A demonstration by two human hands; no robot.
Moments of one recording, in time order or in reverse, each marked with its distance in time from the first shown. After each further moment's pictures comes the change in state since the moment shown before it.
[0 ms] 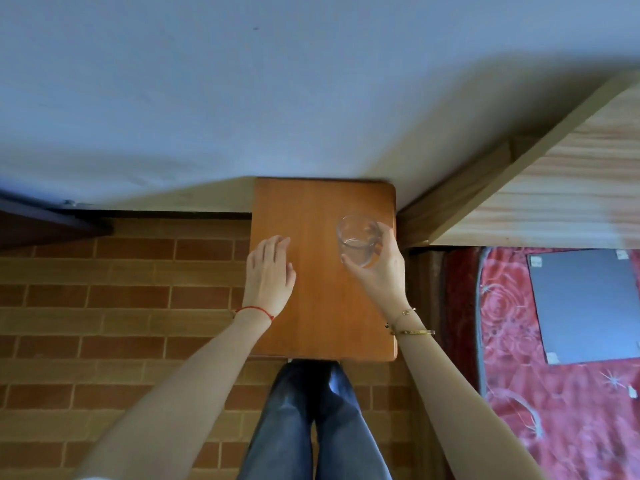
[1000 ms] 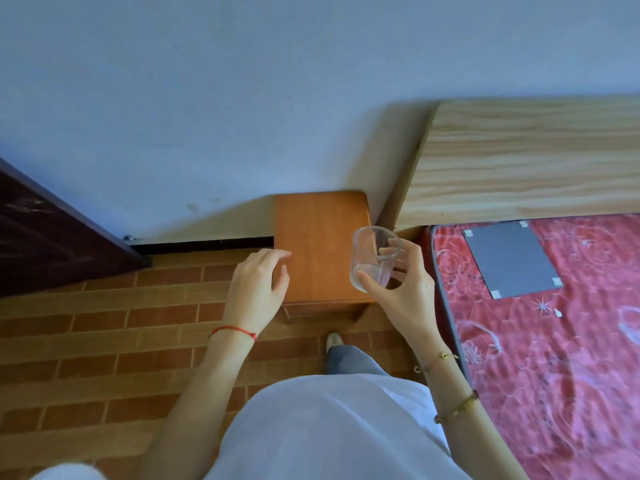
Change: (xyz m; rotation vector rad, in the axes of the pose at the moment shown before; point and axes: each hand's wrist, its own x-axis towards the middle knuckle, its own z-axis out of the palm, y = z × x) left_hand -0.339 0.026 -0.227 -0.331 0.301 0.214; right_hand -0.363 -0.160 -0.125 0.086 0.257 -0.177
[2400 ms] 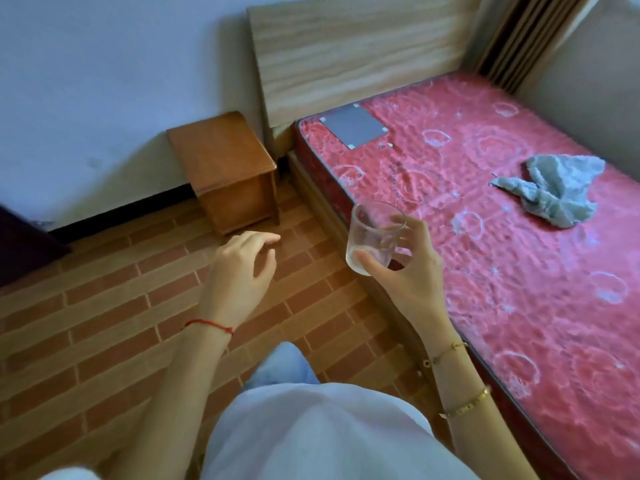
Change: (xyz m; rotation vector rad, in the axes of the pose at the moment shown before) left_hand -0.584 0.096 -0.080 -0.117 -0.212 0.395; right_hand -0.676 -0.046 -0.165 -0.054 0.438 0.033
